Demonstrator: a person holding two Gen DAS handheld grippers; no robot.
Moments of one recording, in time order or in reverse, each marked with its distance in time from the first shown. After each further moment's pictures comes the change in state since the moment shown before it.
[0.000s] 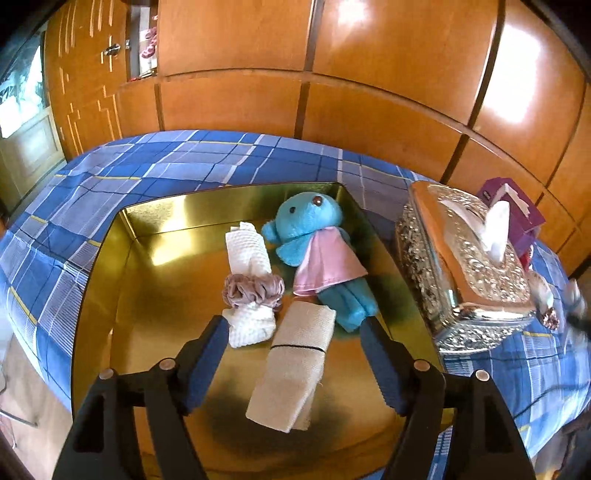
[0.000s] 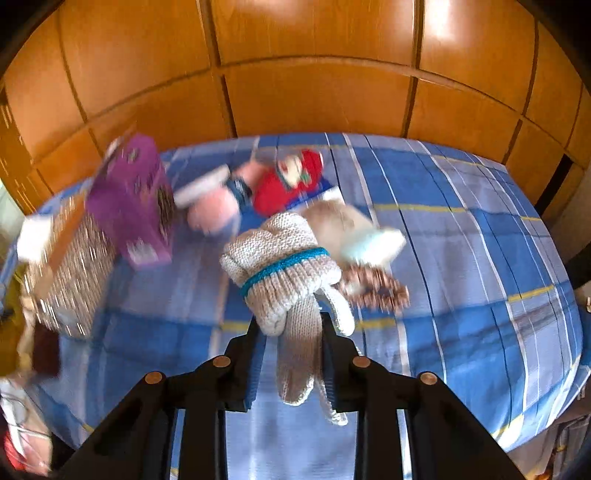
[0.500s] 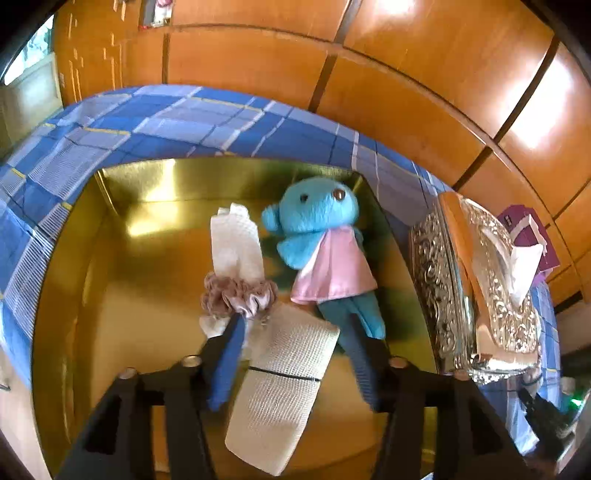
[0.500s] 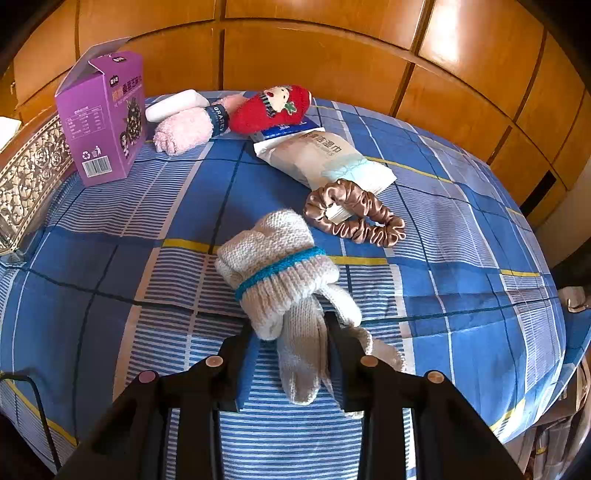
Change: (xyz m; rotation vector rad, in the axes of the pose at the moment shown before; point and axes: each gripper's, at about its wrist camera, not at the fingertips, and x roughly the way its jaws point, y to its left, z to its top) left arm 0.042 0.010 0.019 -0.143 0.110 -0.050; right arm 0.044 -0.004 -0.080 -0.117 0.022 -0.174
